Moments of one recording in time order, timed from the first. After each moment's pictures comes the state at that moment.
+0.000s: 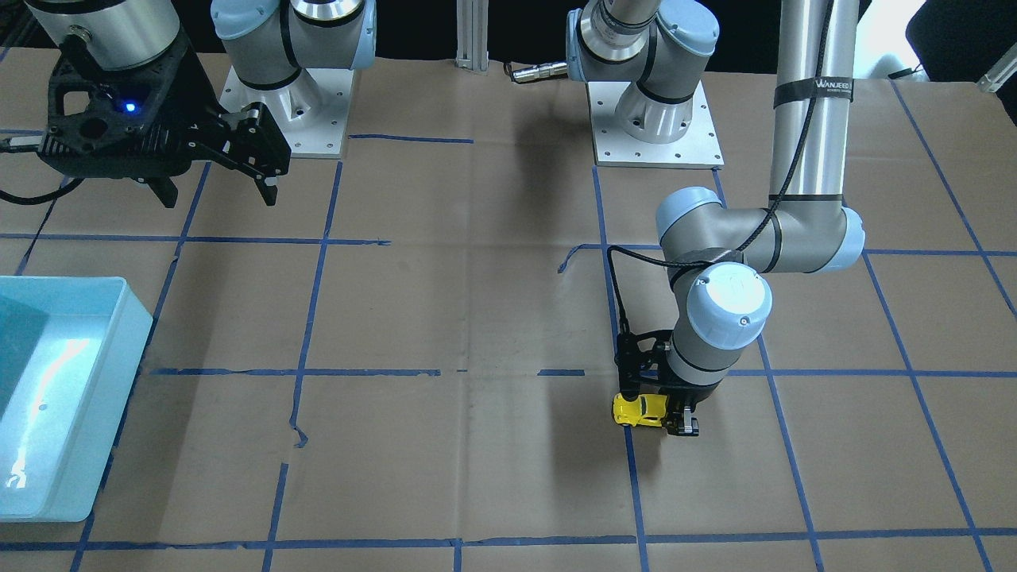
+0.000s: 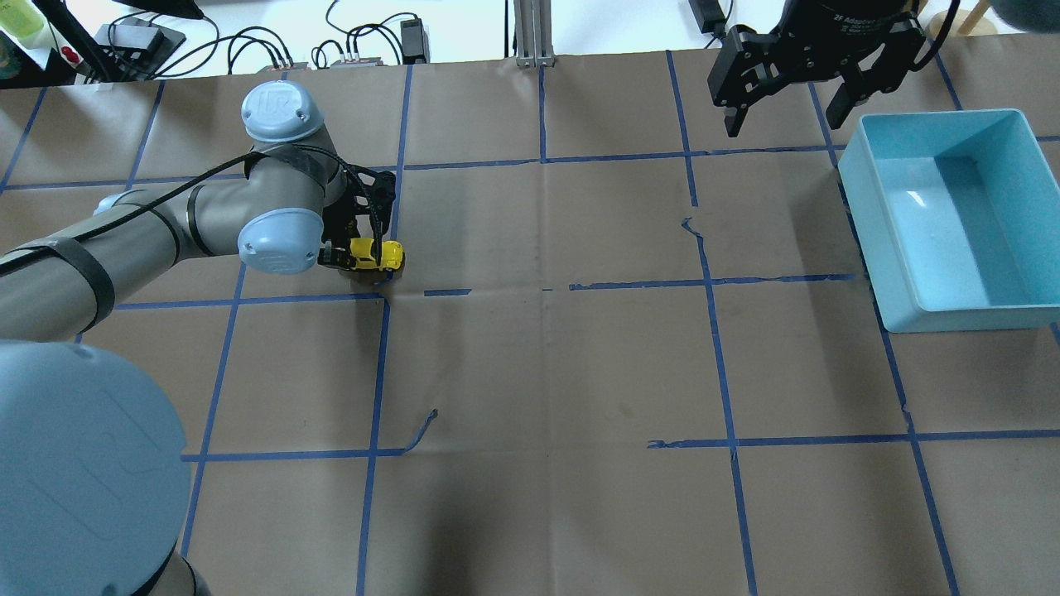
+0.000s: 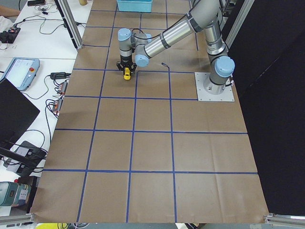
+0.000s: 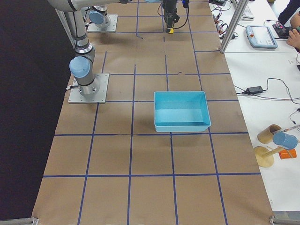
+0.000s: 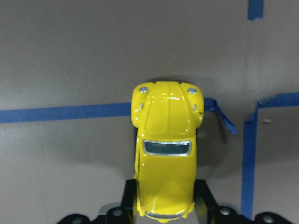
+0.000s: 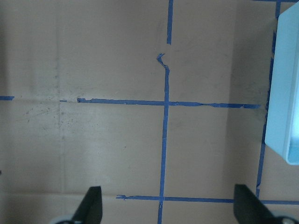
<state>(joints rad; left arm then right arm) -1.53 -2.07 -1.77 -0.84 1.68 1.67 1.59 -1.49 1.36 -1.46 -1.56 -0.02</state>
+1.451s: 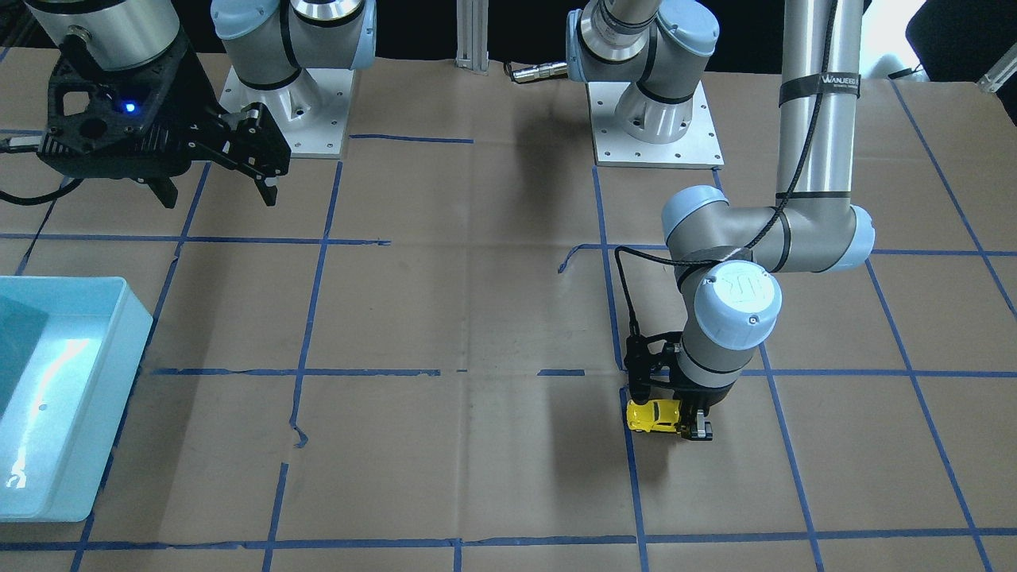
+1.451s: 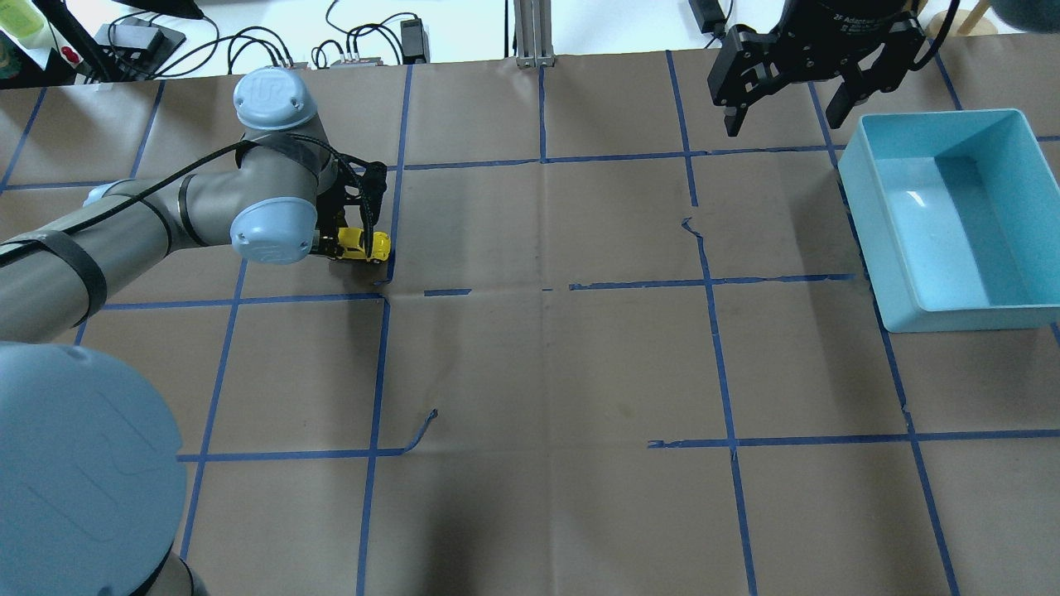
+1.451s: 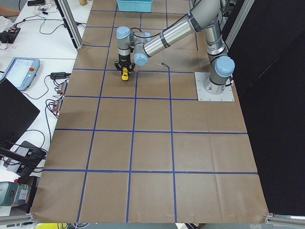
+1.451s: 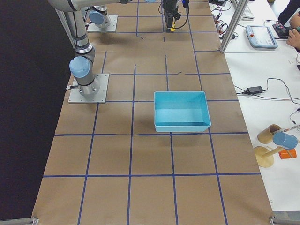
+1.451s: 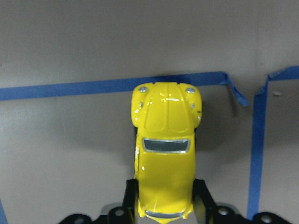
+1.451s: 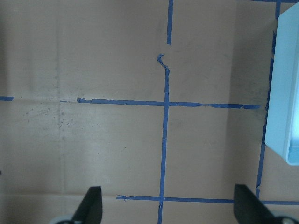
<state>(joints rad) -1.53 -2.07 -1.74 -0.85 1.71 1.69 1.59 -1.49 1.36 -1.46 -1.56 -0.02</state>
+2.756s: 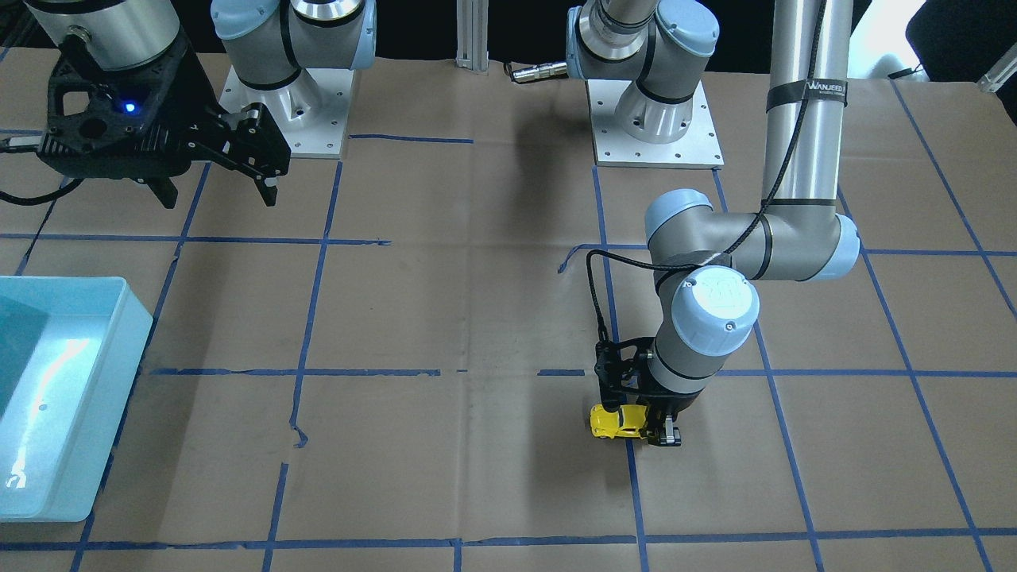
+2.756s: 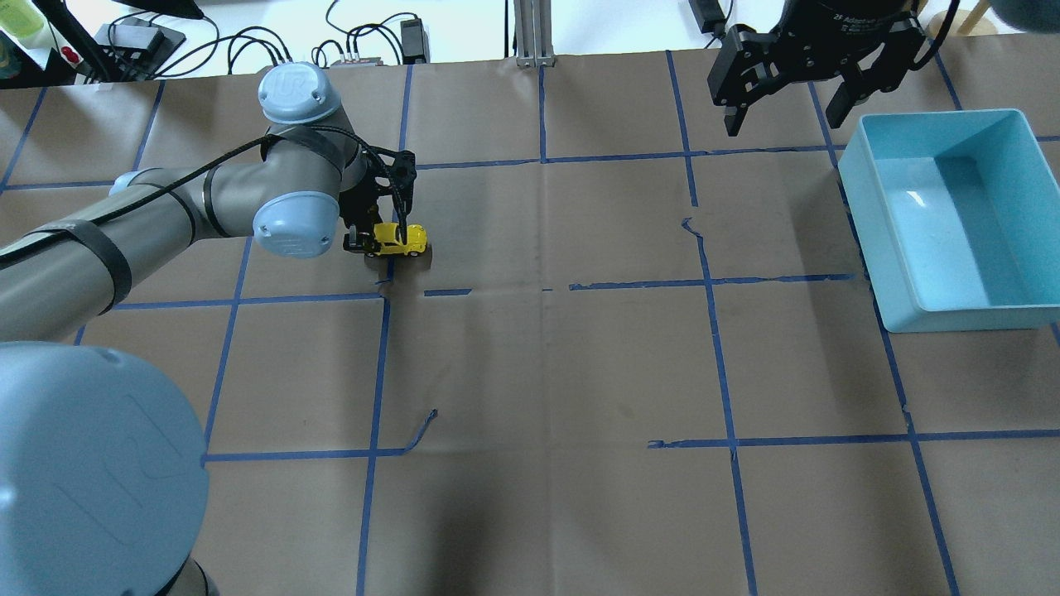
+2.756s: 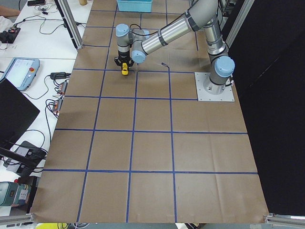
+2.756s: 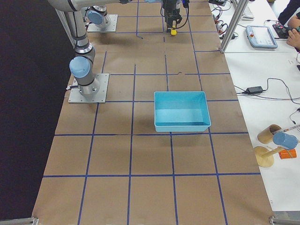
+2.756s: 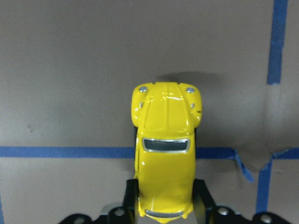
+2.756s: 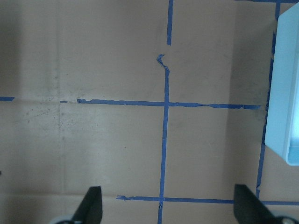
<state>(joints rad) -1.57 -2.08 -1.71 -0.87 1.62 1.57 1.59 -1.49 1.36 -1.46 -1.56 -0.02</state>
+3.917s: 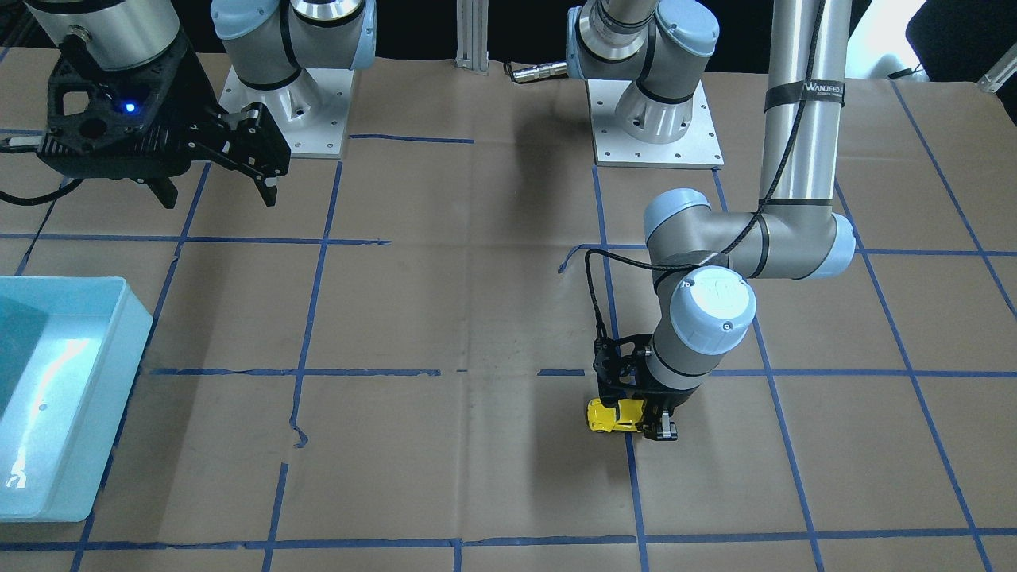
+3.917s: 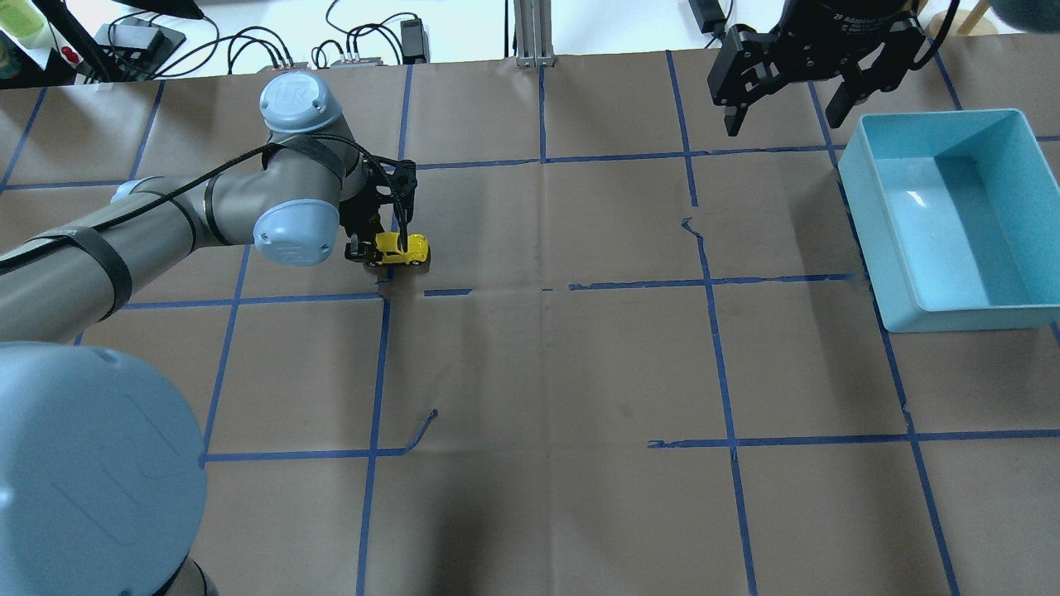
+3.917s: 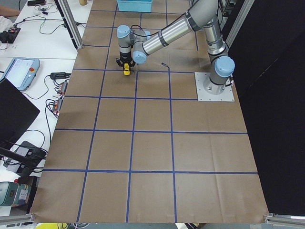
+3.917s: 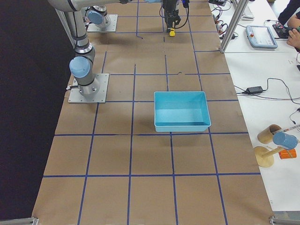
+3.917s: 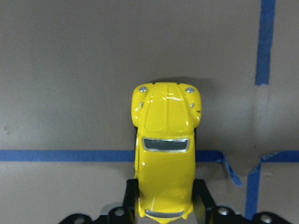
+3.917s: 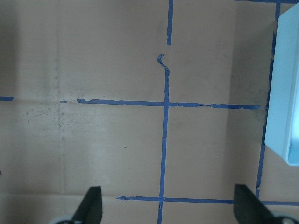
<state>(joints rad) -1.56 -2.08 -1.73 -0.87 1.61 1.58 1.59 -1.49 1.36 -1.46 -1.56 -0.02</state>
